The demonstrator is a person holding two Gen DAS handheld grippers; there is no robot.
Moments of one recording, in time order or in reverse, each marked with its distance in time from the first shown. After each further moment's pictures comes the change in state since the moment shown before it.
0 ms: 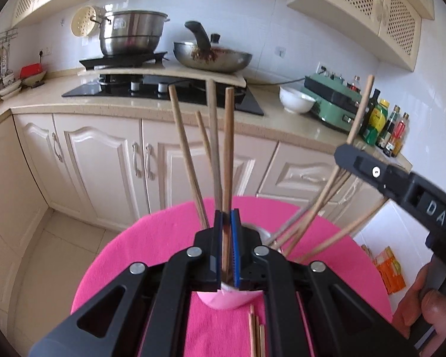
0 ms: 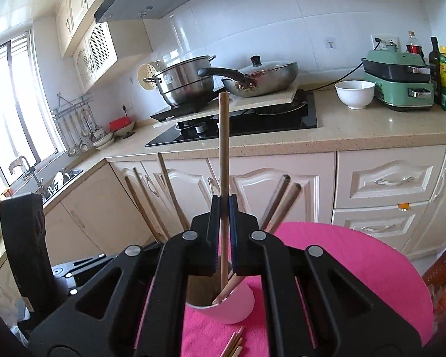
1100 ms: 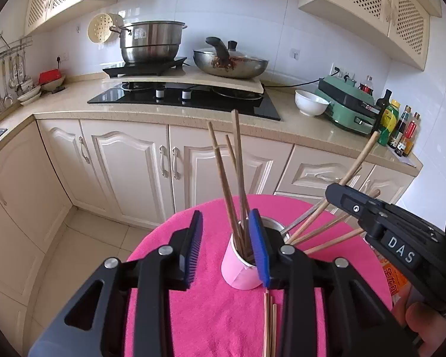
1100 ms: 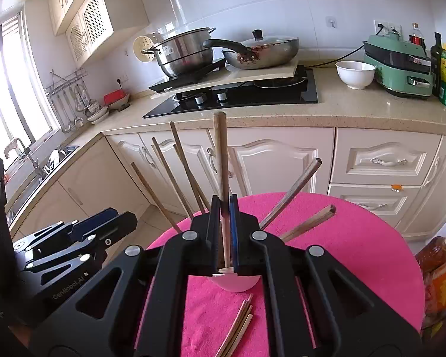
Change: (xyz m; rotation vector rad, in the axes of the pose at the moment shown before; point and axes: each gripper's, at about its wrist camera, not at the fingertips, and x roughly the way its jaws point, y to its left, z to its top) left arm -0.061 0.002 0.015 0.003 -0.002 0.114; right arm -0.006 0.027 -0.001 -0.011 0.149 -0.043
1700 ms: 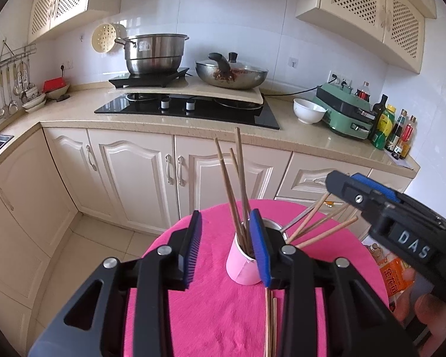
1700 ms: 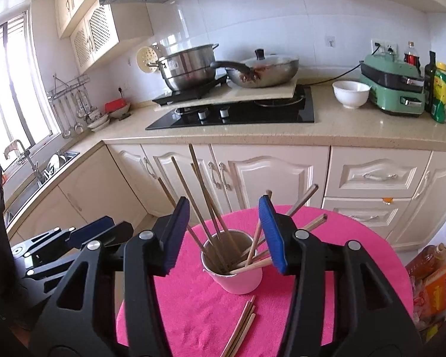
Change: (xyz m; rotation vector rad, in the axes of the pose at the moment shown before) left arm -0.042 0.004 0.004 0.013 -0.033 0.009; right arm -0.039 0.022 0.011 -0.026 -0.072 -0.033
